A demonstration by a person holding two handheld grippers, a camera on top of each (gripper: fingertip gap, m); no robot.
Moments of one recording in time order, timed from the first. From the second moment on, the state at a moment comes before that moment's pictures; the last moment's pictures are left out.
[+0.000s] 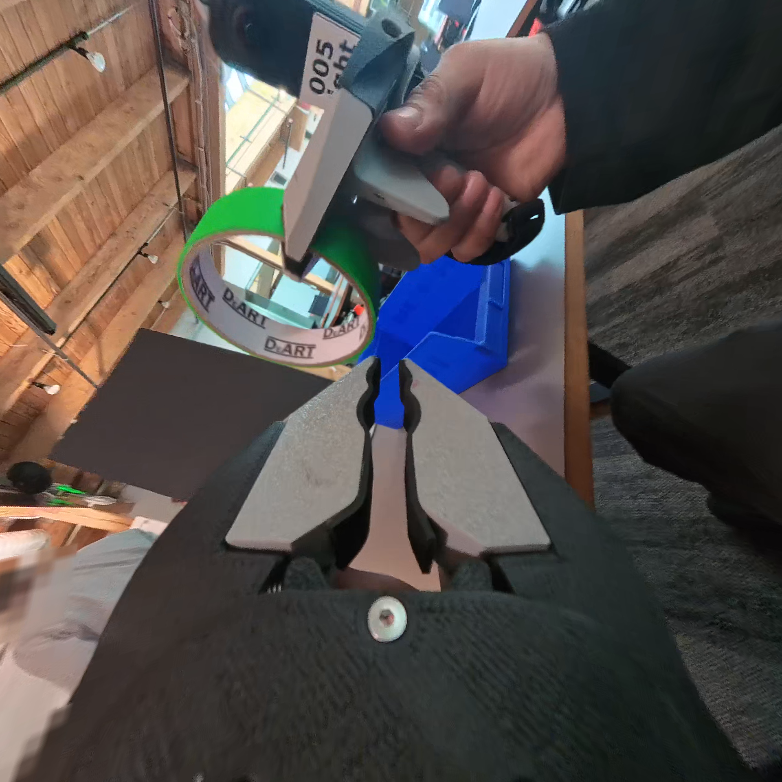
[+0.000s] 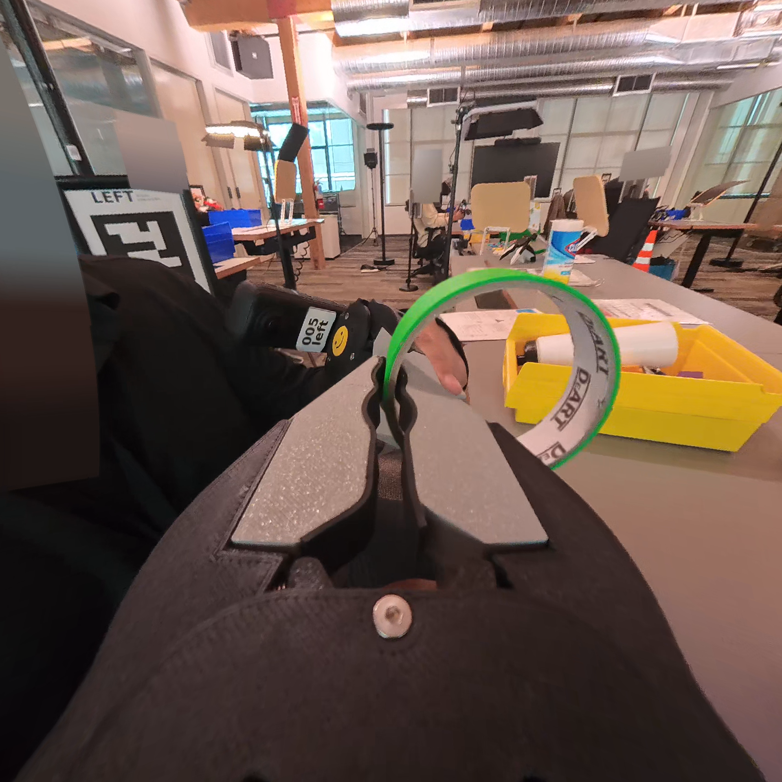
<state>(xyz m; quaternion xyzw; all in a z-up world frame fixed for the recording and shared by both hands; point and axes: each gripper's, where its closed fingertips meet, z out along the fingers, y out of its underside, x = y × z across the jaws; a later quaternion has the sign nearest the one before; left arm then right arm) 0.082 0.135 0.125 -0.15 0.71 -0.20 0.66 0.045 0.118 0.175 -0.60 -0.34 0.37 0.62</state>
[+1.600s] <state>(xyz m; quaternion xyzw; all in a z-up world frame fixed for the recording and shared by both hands) 0.075 0.108 0.097 -0.16 0.78 -0.20 0.57 0.025 0.122 0.157 -0.62 -0.38 0.32 0.60</state>
